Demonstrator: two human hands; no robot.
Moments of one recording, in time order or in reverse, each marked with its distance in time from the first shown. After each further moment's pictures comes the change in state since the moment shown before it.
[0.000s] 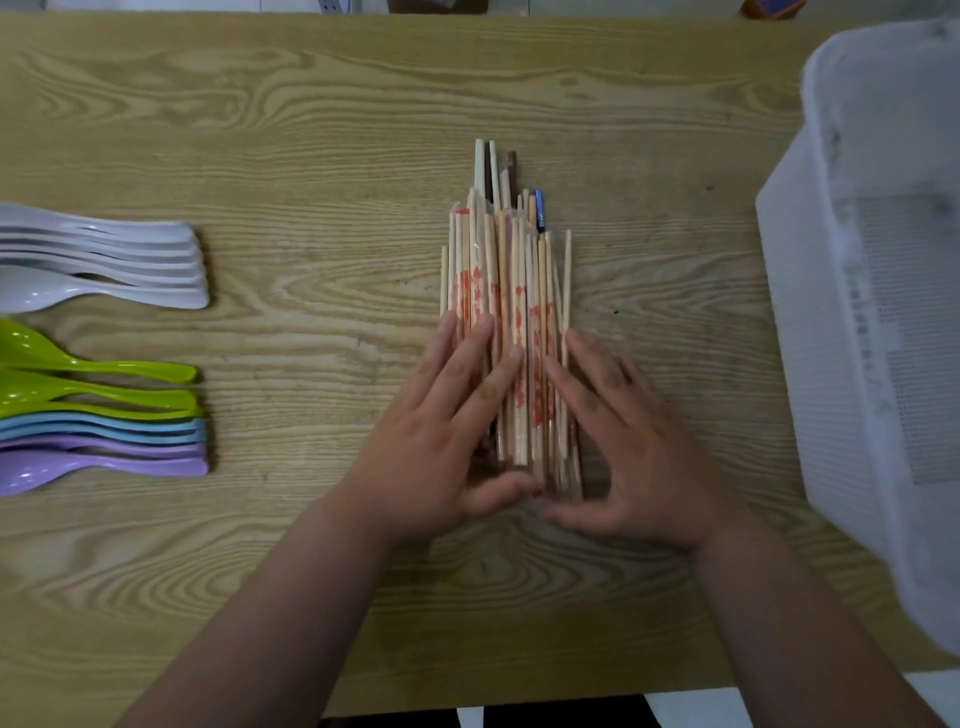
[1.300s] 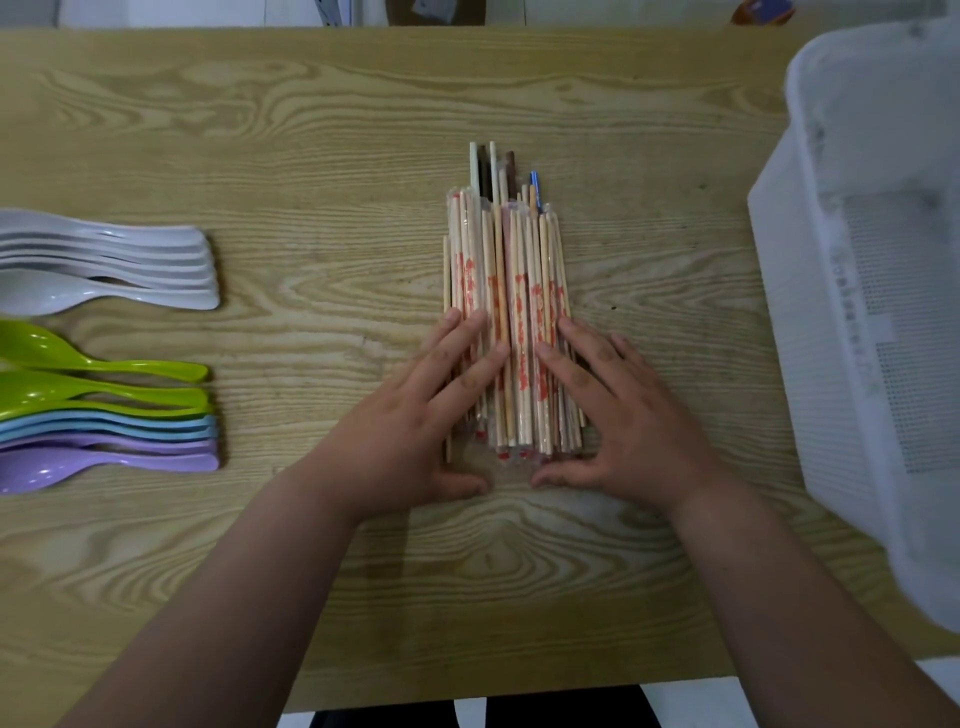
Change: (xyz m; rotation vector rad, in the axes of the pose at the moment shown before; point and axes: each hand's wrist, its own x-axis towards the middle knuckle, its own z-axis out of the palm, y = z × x) left_hand -0.005 -0.027 -0.018 -0.020 -0.142 0.055; right_hand 0.014 0.015 0.016 -0.074 0.131 -0.018
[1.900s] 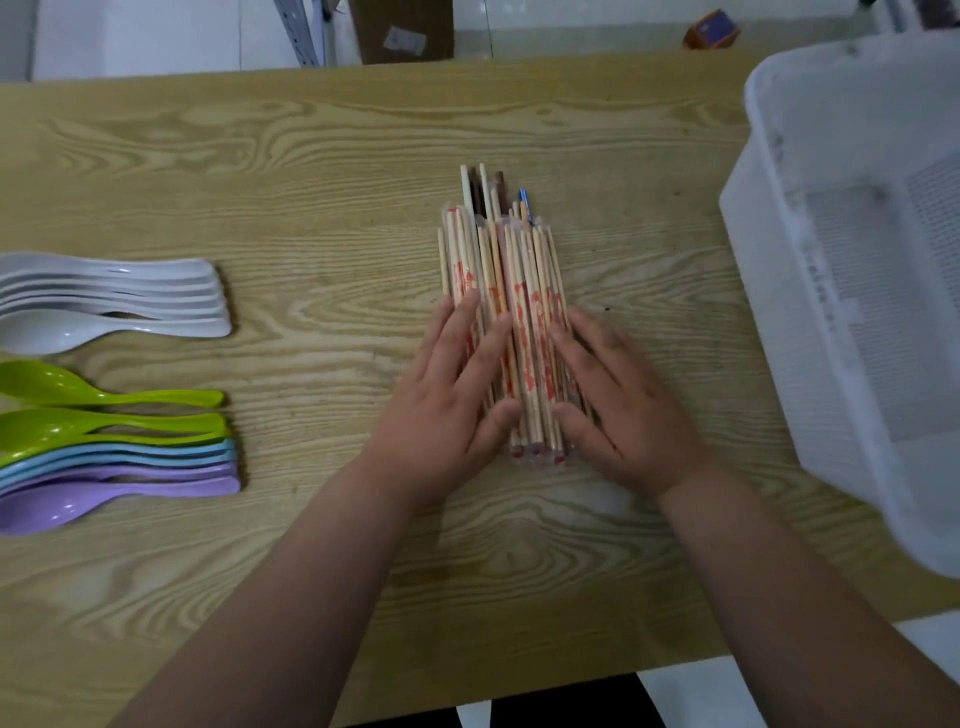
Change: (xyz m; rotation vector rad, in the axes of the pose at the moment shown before) left_hand 0.020 0.006 0.012 0.016 0.216 -0.079; right_hand 0.006 -0.014 0.003 0.044 0.194 0.085
